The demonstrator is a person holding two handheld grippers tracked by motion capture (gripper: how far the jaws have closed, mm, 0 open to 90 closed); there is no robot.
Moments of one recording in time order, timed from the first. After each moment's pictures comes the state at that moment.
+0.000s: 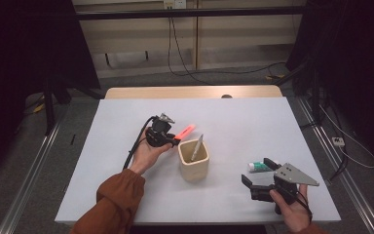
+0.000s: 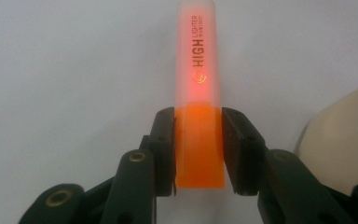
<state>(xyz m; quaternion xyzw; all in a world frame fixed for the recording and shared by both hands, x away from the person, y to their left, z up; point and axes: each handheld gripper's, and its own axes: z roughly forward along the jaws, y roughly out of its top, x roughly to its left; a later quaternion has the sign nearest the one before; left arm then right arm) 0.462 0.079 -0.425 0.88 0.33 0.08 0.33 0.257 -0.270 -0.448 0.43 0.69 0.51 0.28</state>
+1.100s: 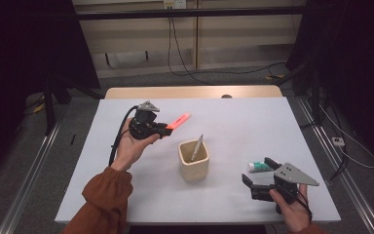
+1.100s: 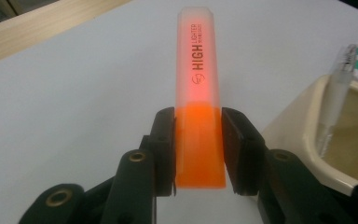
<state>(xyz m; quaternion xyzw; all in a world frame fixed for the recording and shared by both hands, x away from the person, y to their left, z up) 0.446 0.112 -0.361 0.86 0.31 0.07 0.40 0.258 -0.271 -0.448 0.43 0.69 0.51 0.28</state>
